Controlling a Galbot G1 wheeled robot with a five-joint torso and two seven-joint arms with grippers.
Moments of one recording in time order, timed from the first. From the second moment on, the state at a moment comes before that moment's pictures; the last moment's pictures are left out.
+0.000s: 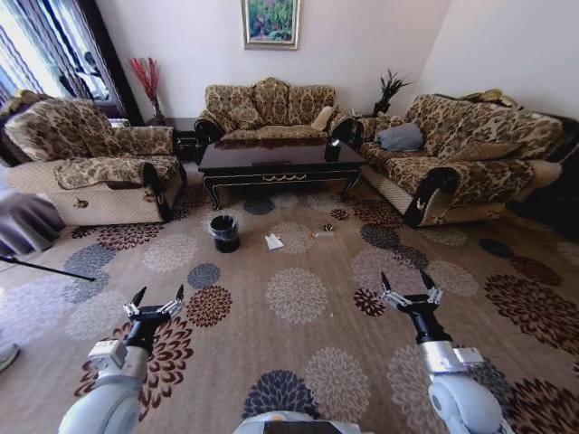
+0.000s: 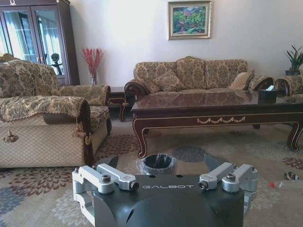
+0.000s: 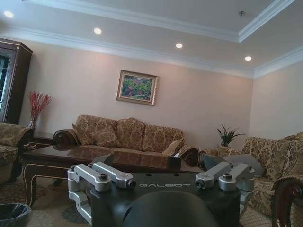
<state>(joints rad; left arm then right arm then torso) 1.82 -1.16 -0.79 -2.33 -0.46 0.14 -0.20 -1.72 1.17 0.78 2.10 0.34 0.30 0.01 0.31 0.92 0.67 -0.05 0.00</state>
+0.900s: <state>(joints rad) 1.83 -1.17 -0.78 -2.33 -0.45 0.14 -0.20 -1.74 1.19 0.78 2.11 0.31 0.31 -0.01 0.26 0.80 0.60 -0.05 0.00</state>
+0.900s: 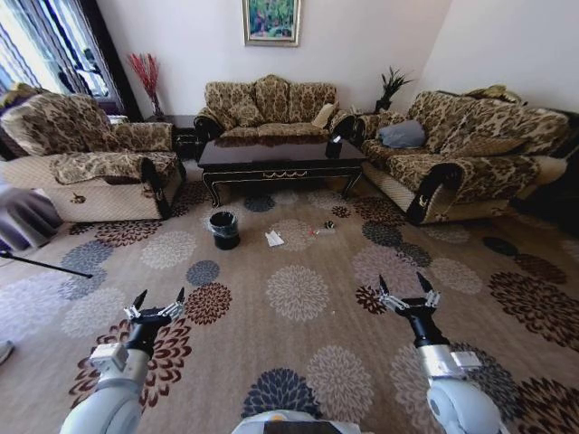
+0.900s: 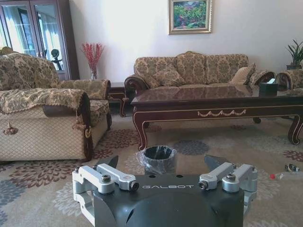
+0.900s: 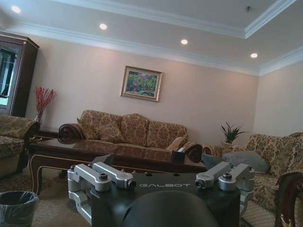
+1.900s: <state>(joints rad) 1.79 -1.17 -0.79 -2.36 -0.42 0.16 -0.24 -1.76 1.21 0.76 2.12 0.27 0.33 -0.02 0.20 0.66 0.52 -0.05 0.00</state>
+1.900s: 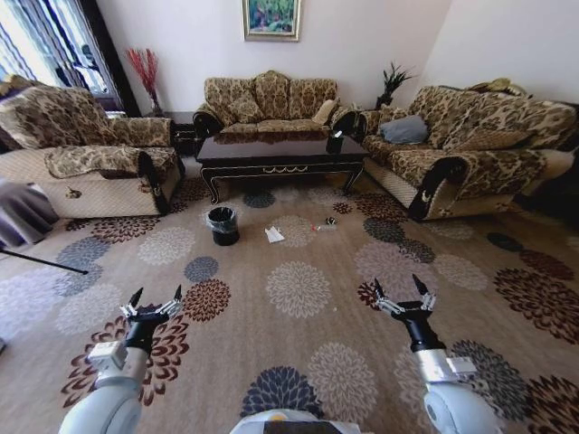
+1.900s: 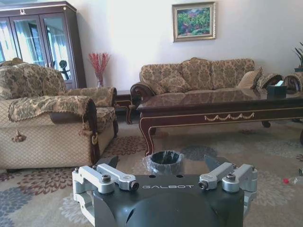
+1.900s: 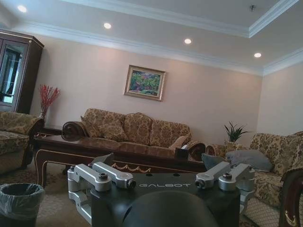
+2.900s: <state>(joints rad) 1.76 -1.19 -0.79 -2.33 -0.35 0.15 -0.23 -1.78 1.21 0.73 2.11 0.25 0.32 -0.01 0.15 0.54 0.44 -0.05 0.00</state>
